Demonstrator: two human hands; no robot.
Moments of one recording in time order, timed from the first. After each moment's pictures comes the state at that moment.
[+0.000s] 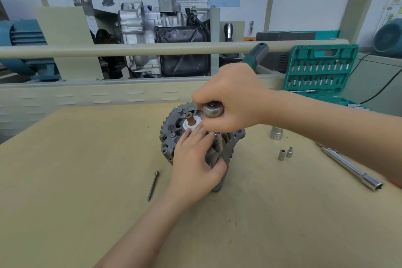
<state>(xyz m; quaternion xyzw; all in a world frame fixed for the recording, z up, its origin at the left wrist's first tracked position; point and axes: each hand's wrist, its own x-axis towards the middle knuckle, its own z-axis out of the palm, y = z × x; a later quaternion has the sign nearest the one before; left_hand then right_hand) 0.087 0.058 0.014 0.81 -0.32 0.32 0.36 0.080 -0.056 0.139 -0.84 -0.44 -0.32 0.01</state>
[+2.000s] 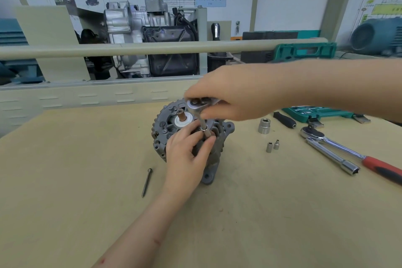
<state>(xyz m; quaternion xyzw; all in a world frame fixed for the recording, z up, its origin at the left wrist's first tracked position) 0.082 0.055 0.011 0.79 -0.25 0.26 0.50 0.054 -0.059 0.163 -0.92 -0.36 -0.10 -0.12</state>
